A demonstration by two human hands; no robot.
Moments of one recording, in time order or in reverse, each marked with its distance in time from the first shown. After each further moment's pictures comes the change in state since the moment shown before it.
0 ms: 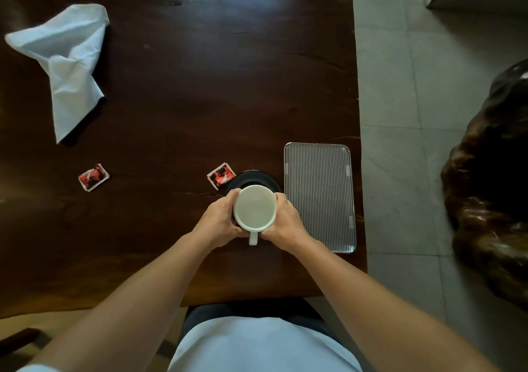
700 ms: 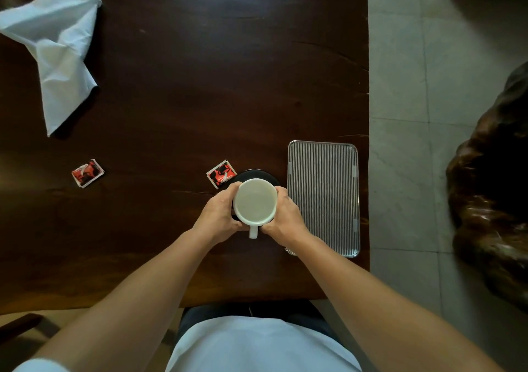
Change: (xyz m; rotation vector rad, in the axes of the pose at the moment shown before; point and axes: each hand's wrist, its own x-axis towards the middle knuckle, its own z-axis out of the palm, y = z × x) left_hand 0.022 -0.008 0.000 0.006 0.057 0.007; right_hand 0.023 -0.004 -0.002 0.007 -0.031 0.022
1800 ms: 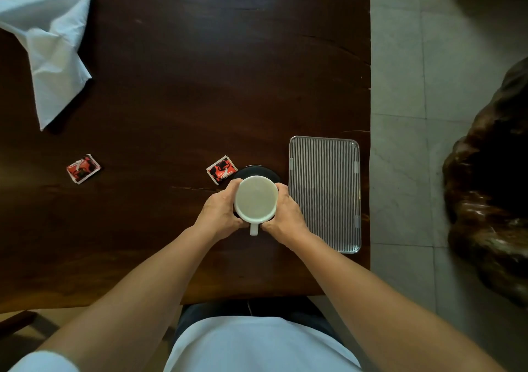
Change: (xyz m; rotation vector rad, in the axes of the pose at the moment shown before) left_hand 0.003 -0.007 0.004 0.079 -0.028 -0.051; right_hand -0.003 -0.002 0.007 -0.042 0.013 0.043
